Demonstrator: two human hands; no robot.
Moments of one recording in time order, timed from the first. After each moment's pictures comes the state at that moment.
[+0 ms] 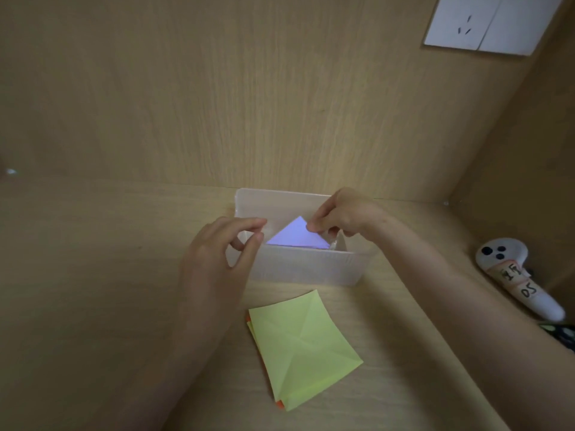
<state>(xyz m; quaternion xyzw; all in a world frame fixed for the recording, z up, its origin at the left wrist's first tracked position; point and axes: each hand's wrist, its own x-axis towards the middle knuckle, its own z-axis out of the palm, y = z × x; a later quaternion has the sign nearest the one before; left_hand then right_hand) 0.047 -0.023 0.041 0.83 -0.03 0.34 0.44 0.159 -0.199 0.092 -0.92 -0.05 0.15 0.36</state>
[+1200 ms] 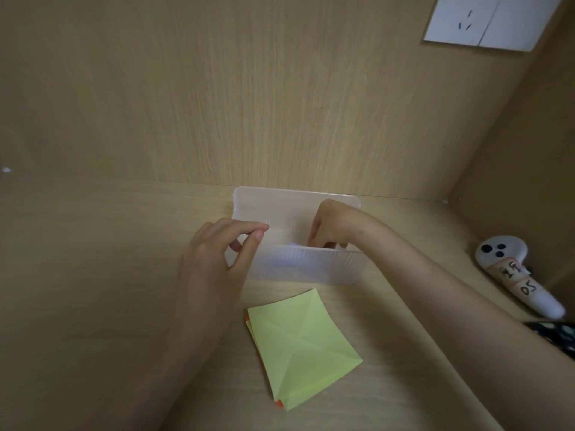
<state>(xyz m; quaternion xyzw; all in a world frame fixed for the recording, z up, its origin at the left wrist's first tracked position) 0.048 -0.019 0.037 0.84 -0.05 0.33 0.43 0.164 -0.180 0.078 -0.96 -0.07 0.21 0.14</state>
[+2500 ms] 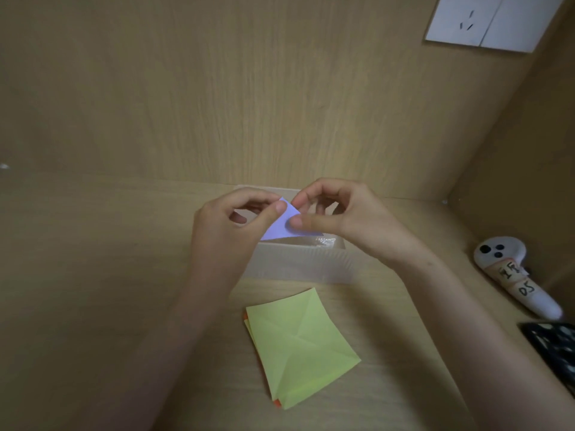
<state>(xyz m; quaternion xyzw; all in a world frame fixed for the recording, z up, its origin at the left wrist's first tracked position) 0.068 -0.032 0.072 0.78 -0.05 0.28 0.57 0.098 -0.197 0.109 -0.83 -0.24 0.04 0.51</state>
